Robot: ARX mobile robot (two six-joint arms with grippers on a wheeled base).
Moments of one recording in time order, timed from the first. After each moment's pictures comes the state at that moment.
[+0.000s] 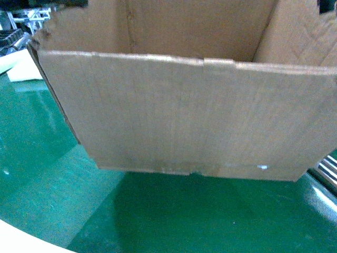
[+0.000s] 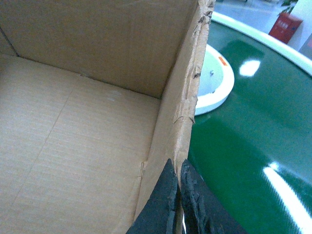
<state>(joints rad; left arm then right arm) -0.23 1.42 1.00 0.14 0.04 -0.16 0.19 1.45 0.95 0.28 0.09 -0.13</state>
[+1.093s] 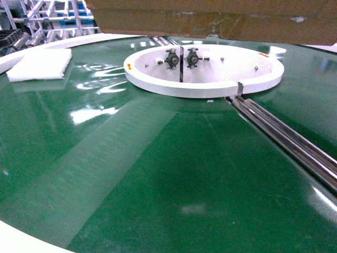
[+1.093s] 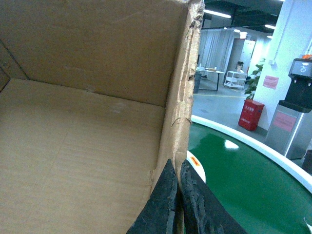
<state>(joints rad) -0.28 1.32 1.23 0.21 -0.03 -0.13 0.14 1.28 1.14 0.34 0.07 -0.10</state>
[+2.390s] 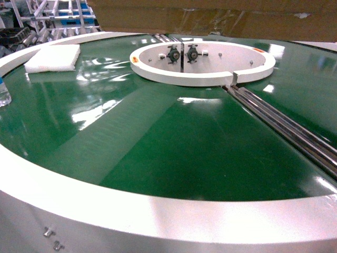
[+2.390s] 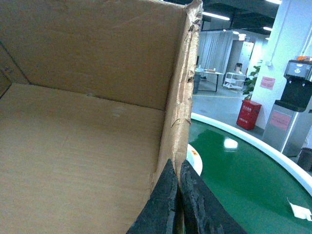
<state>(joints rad) -0.29 1.32 1.23 0.21 -0.04 -0.12 0.14 1.28 1.14 0.34 0.07 -0.10</state>
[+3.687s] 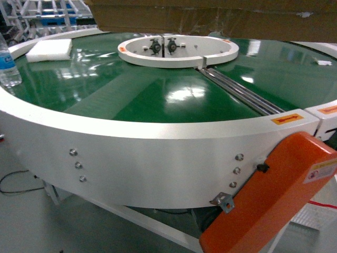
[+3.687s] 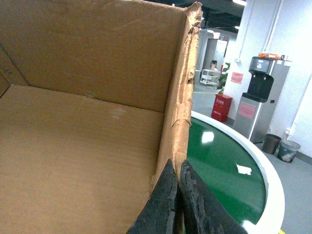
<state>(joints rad) -0.29 1.31 1.23 0.21 -0.04 -0.12 0.14 1.27 1.14 0.34 0.07 -0.10</state>
